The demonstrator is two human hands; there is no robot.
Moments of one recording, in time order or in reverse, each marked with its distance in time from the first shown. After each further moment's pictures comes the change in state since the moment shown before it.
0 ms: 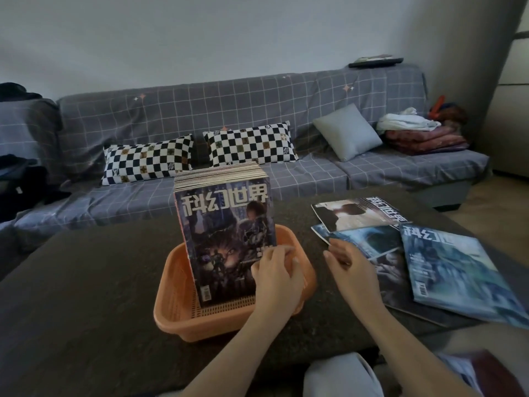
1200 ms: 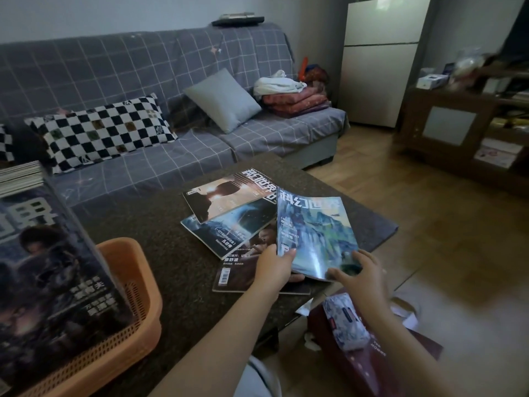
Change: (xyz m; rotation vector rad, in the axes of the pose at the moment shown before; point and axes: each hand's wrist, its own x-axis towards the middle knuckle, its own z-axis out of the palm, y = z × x) left_hand 0.003 0.119 0.227 -0.596 -0.711 -0.450; right_hand -0.020 0.186 -0.180 -0.265 0.342 0.584
